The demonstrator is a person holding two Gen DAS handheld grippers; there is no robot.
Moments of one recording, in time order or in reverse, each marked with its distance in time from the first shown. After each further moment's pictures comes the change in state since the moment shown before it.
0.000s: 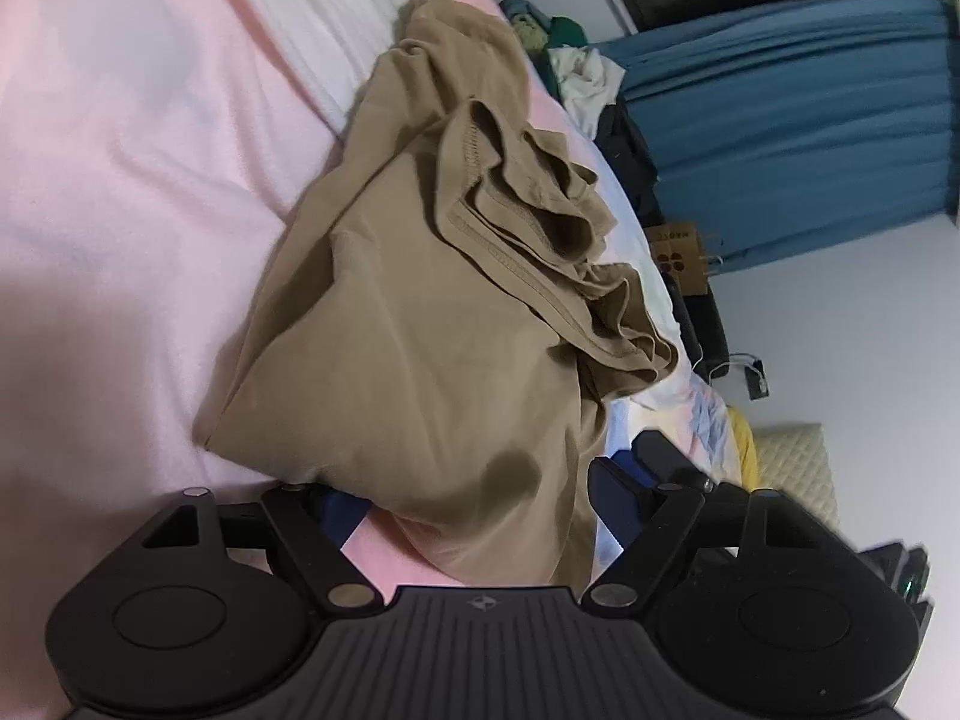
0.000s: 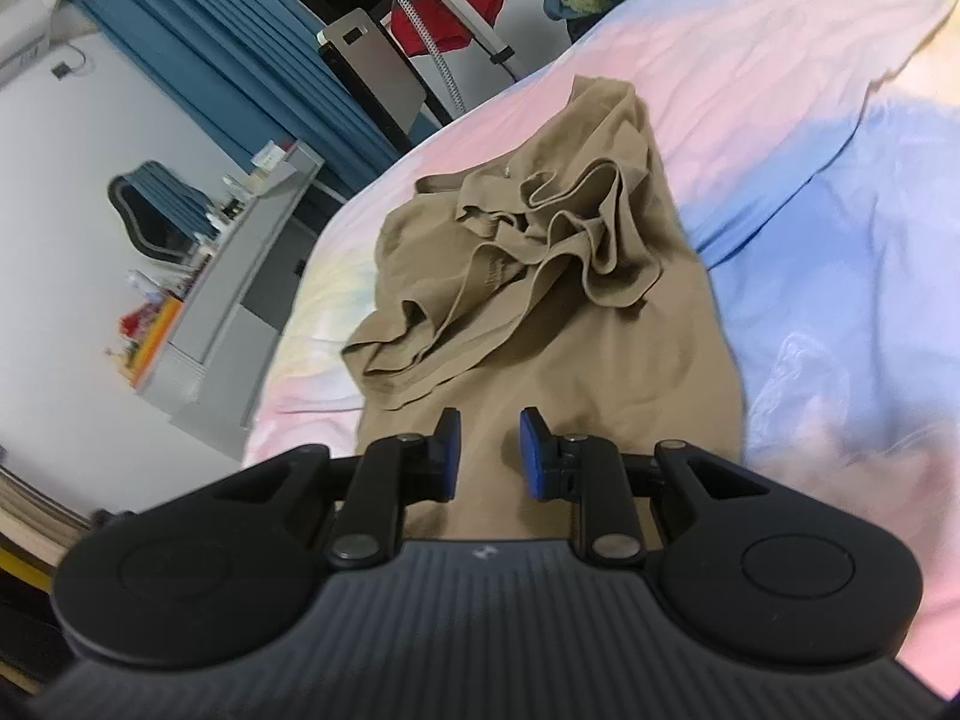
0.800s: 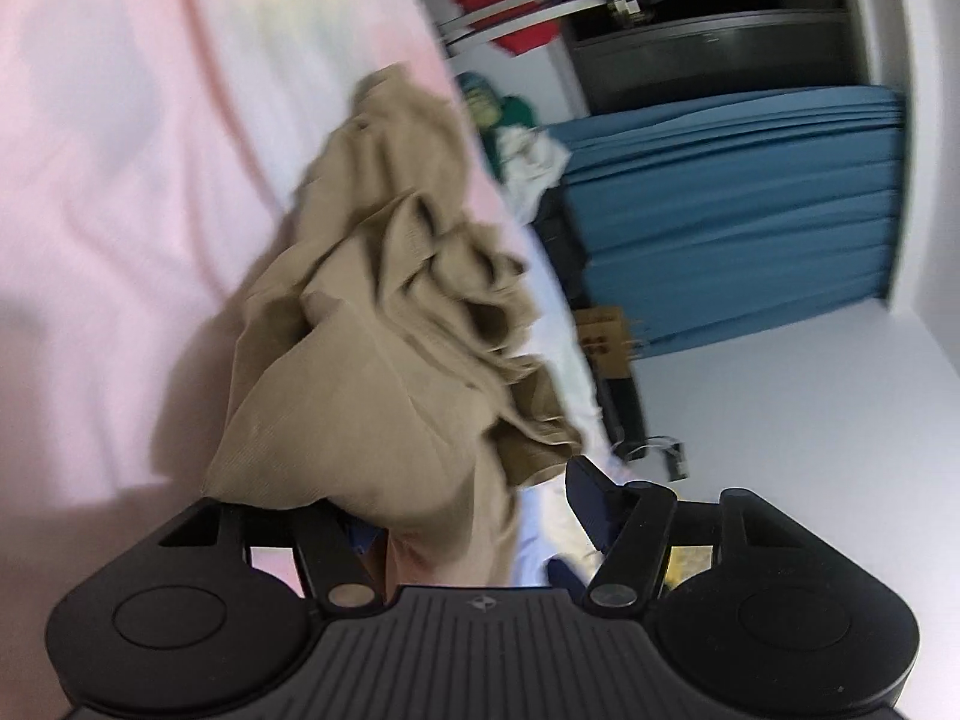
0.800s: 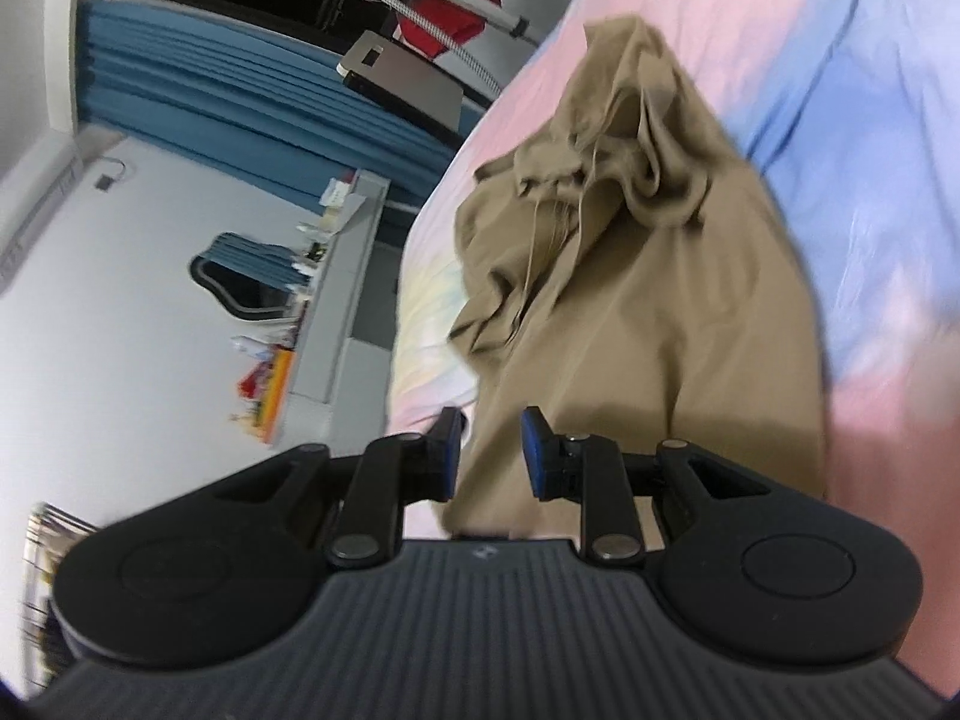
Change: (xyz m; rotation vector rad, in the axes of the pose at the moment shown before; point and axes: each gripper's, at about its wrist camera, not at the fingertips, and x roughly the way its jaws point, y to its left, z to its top) left arm -0.006 -0.001 0.009 -0.082 -0.183 -0.195; right arm -0.003 -0.010 -0.013 0.294 0.062 0.253
